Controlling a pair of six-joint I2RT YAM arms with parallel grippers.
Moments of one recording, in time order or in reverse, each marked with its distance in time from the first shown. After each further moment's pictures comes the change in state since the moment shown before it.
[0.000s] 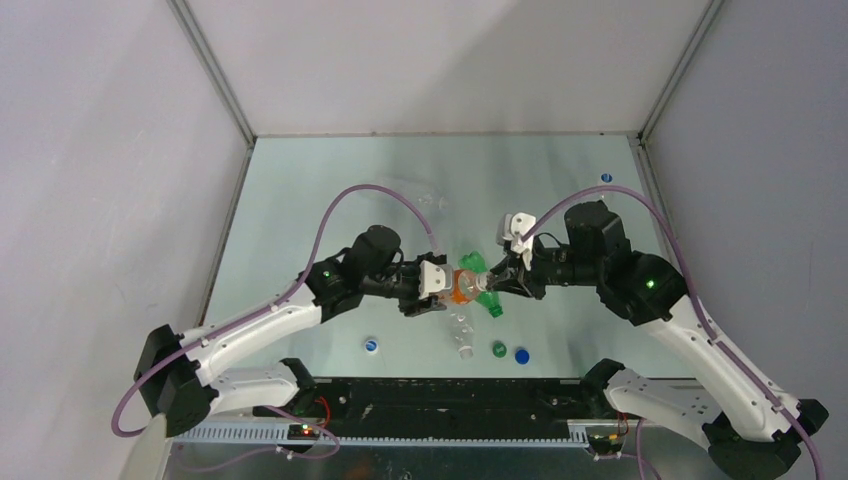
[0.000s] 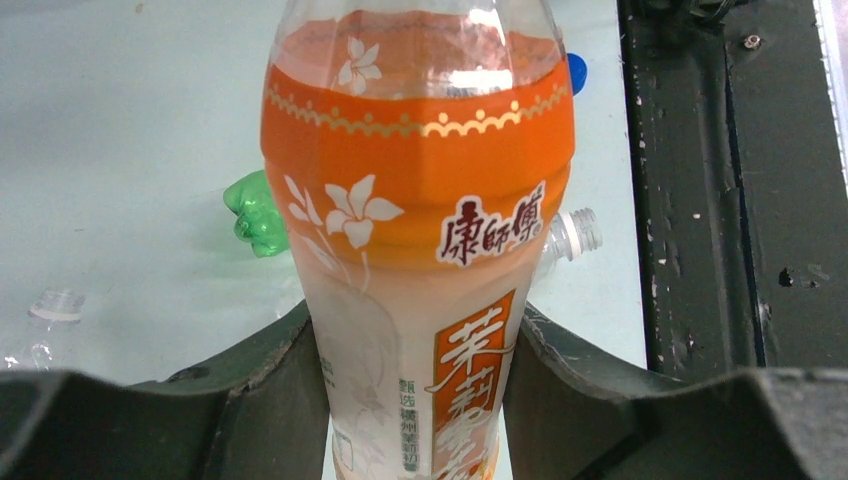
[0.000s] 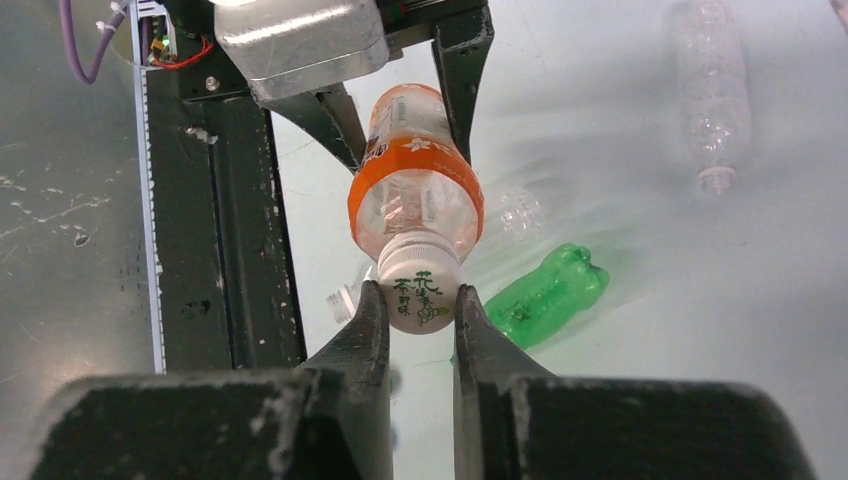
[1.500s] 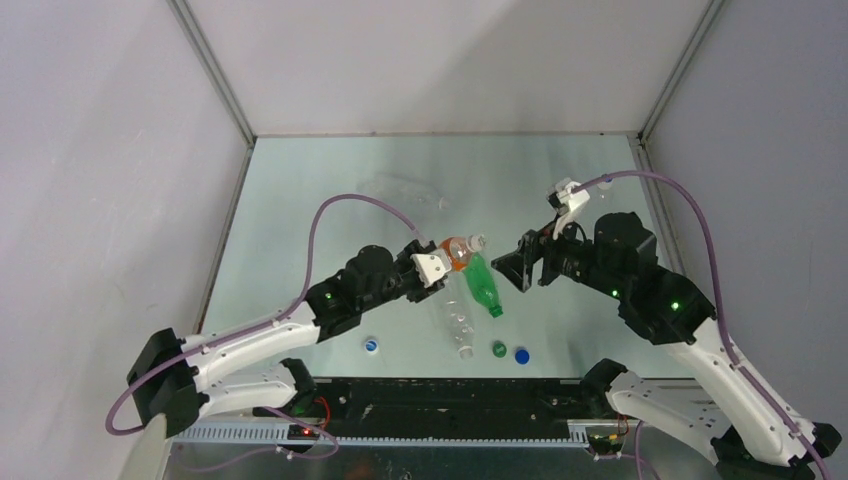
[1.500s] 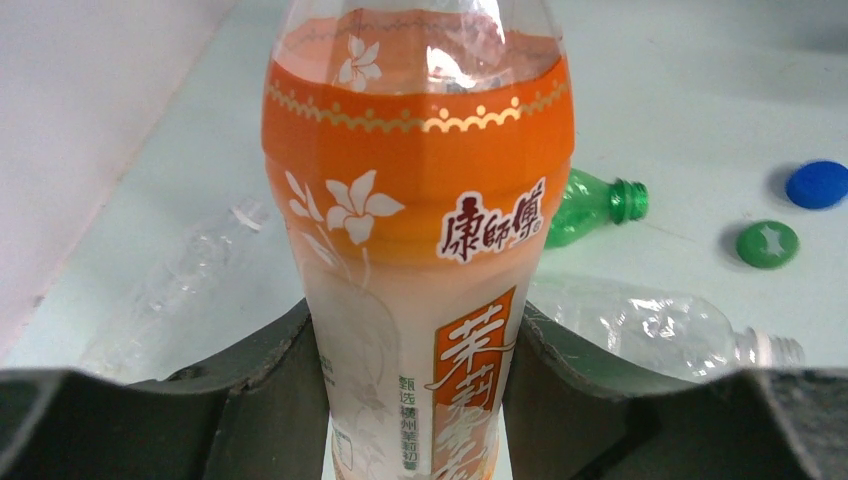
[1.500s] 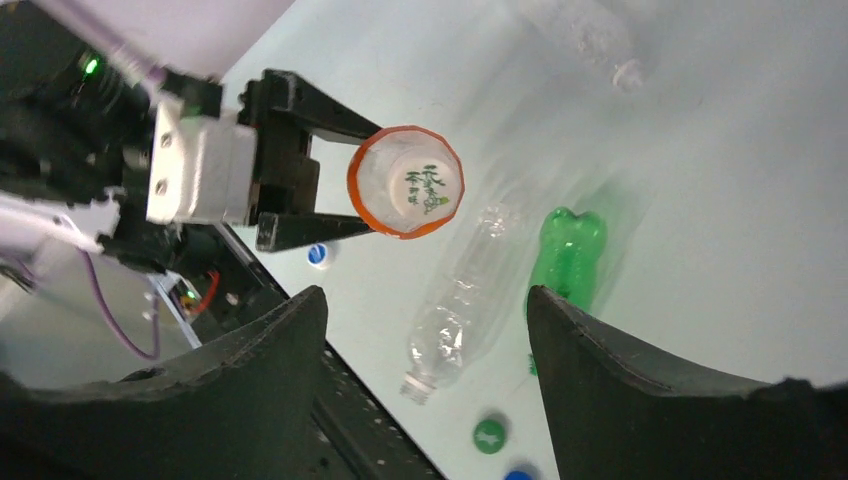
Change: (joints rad) left arm -0.092 -0.064 -0.184 0.424 -0.532 -0.171; right arm 0.014 -0.101 -0.030 0.126 0.423 0.720
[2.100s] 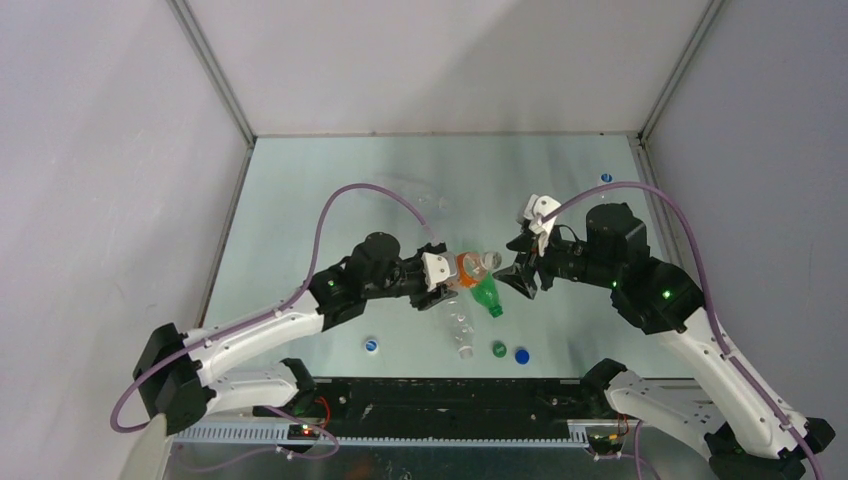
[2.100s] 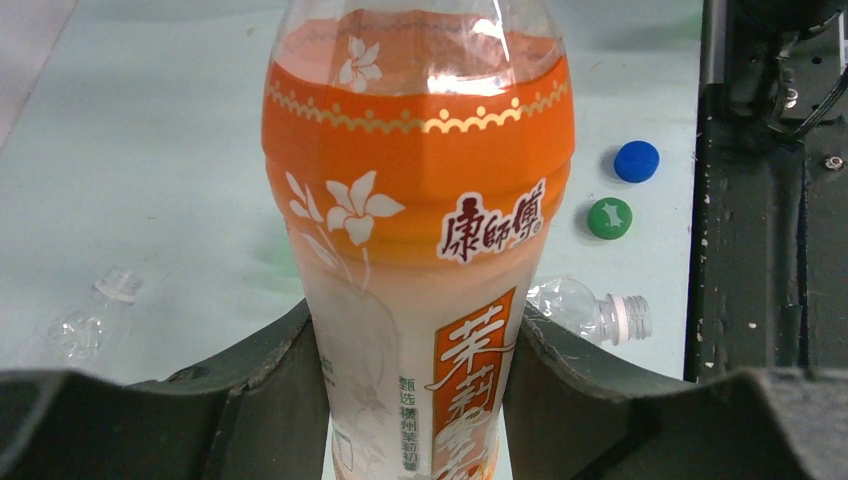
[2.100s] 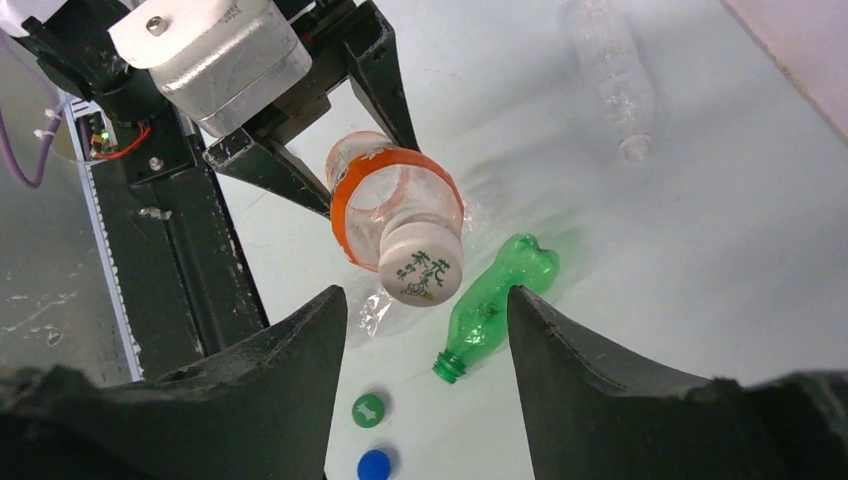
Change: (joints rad) left arm 0.048 0.048 0.109 -0.173 0.343 -0.009; right arm -0.062 0.037 0.023 -0.054 -0.287 -0.542
